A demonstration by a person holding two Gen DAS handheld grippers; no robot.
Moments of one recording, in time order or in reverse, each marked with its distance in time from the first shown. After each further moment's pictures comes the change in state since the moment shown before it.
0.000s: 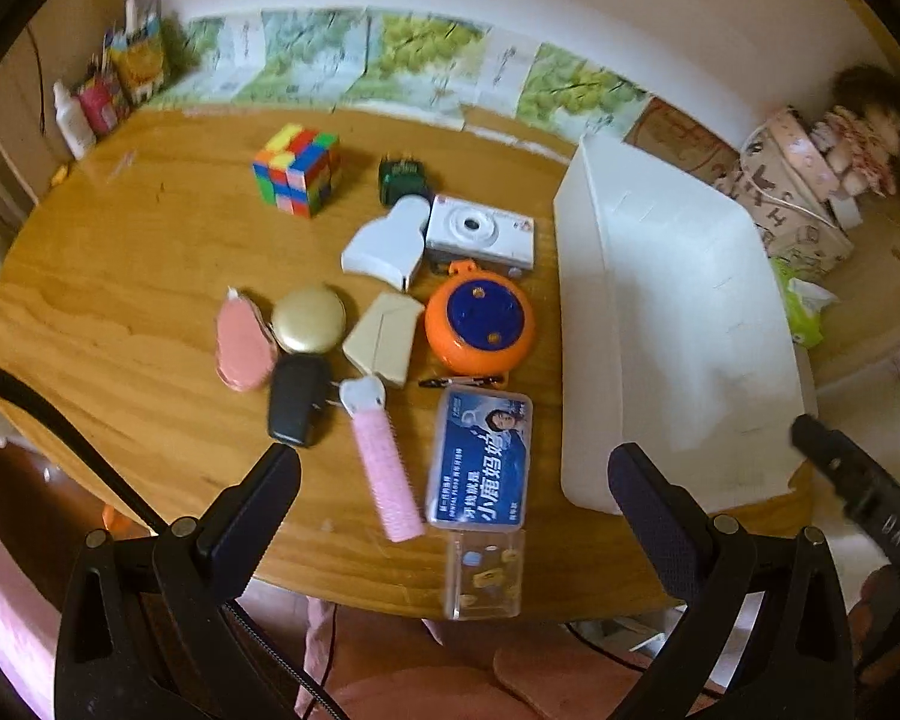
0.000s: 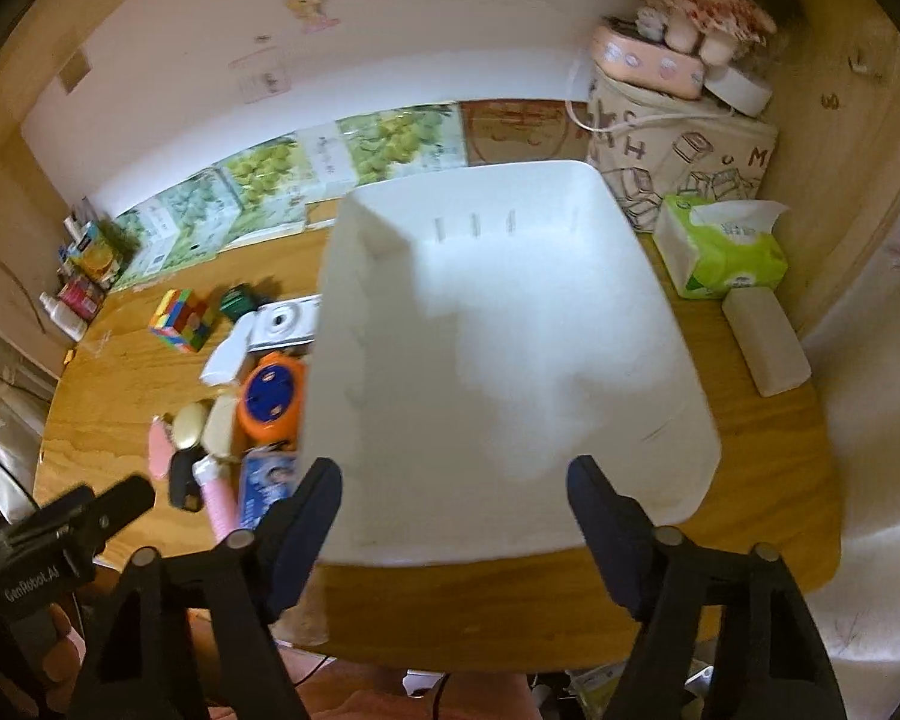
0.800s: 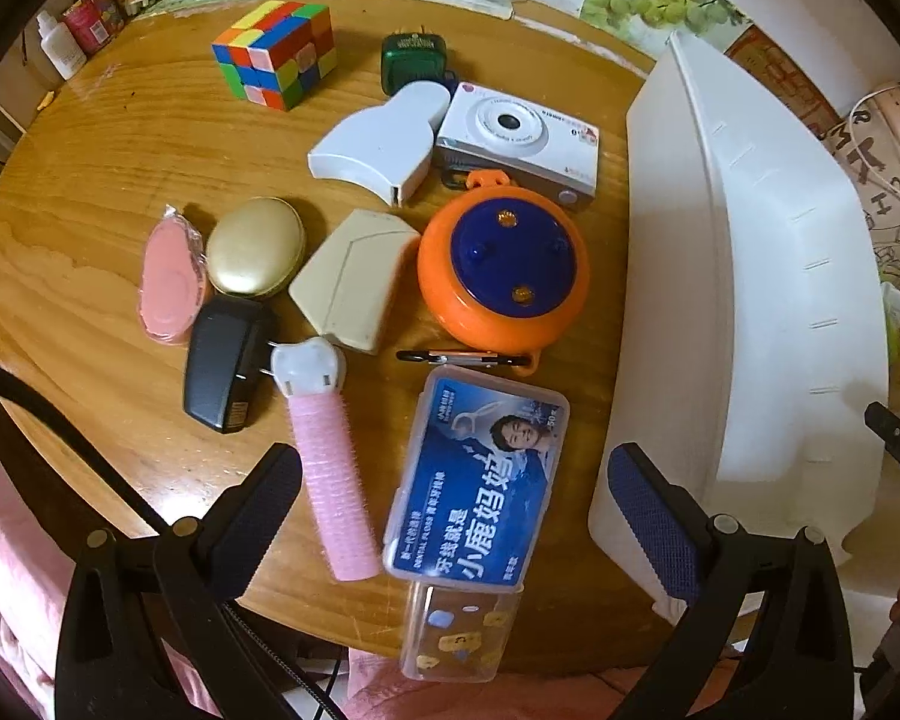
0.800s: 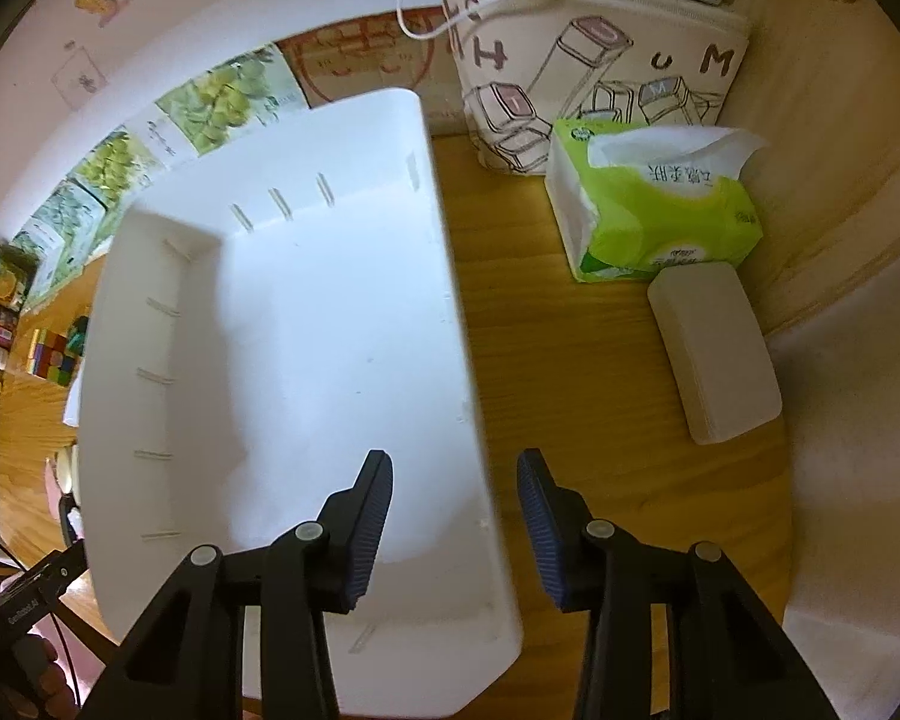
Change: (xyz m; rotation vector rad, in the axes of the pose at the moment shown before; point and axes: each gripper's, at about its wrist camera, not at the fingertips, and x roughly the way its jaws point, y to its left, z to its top) left arm 0.083 -0.018 0.007 -0.084 0.187 0.101; right arm 0.094 -0.115 0.058 0.043 0.213 -0.065
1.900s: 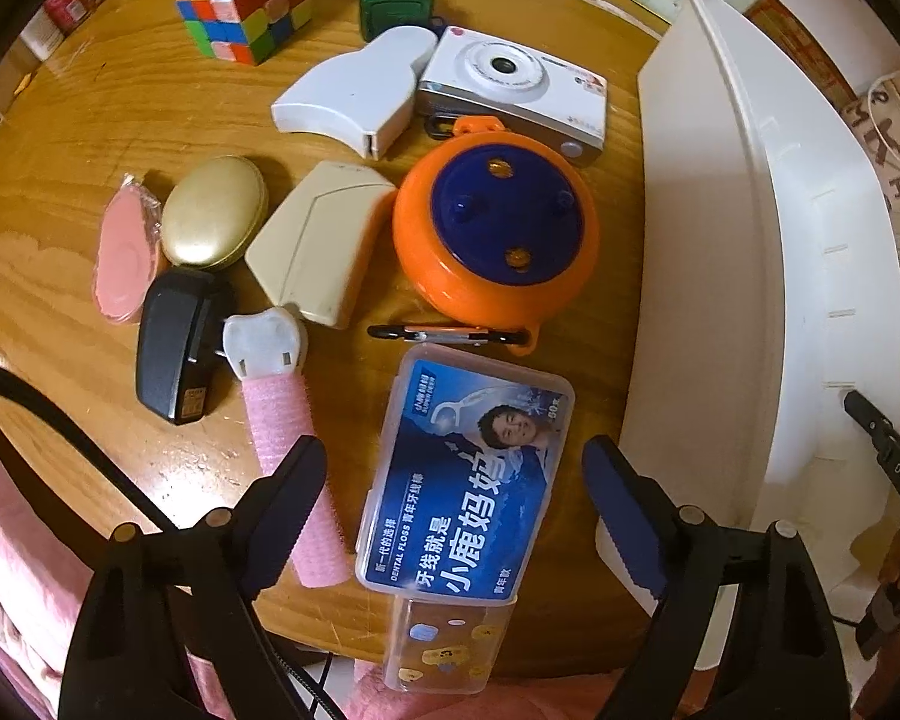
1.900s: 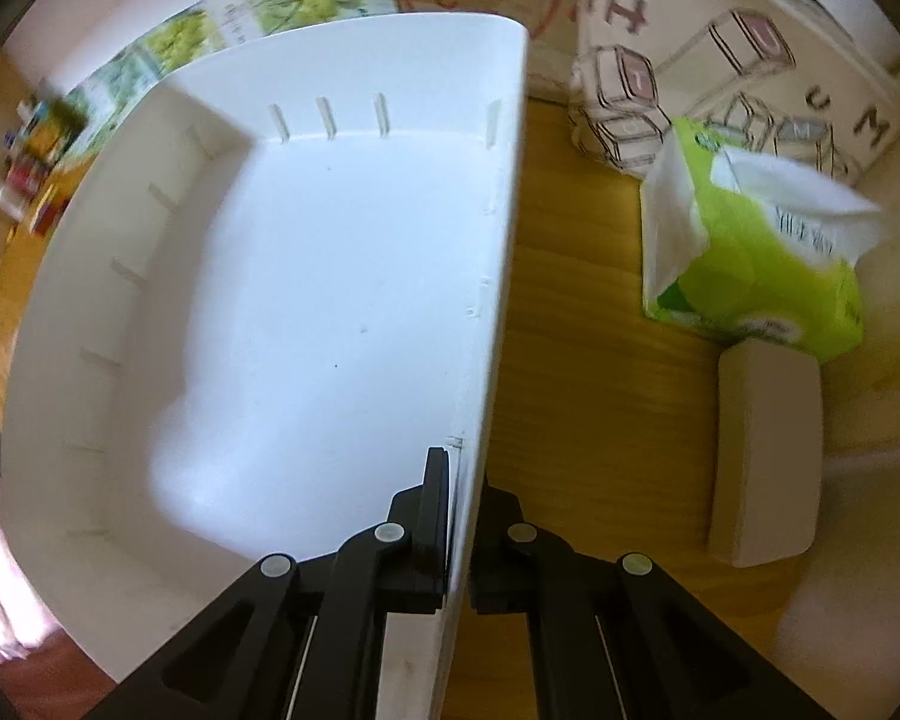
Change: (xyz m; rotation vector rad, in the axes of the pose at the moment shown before) left arm 0.042 -0.004 0.007 0.011 0.075 -0.011; right arm 0.043 0.015 -0.017 -0.358 -0.001 0.023
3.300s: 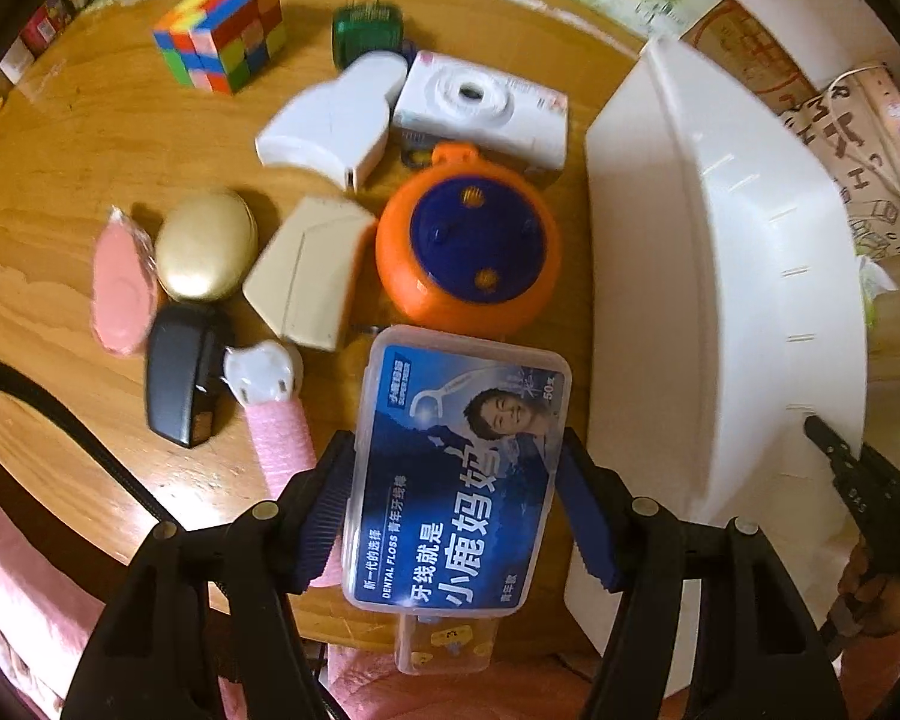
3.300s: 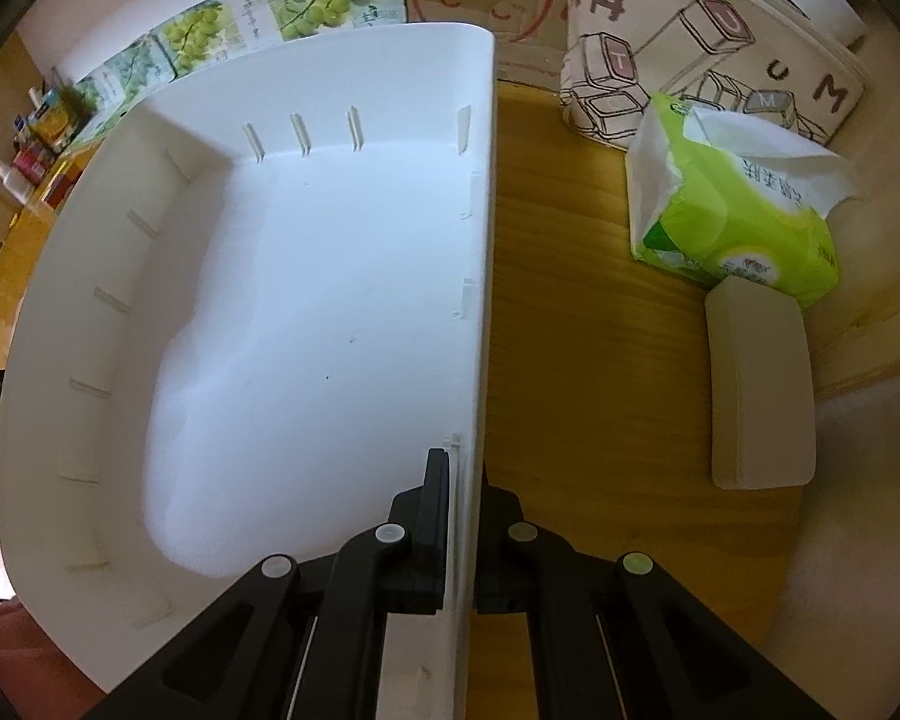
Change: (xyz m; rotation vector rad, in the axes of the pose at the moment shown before) left arm -0.028 0.012 0.018 0.059 -0.016 -0.067; right arm -0.004 -0.008 -0.023 0.049 -0.004 -0.012
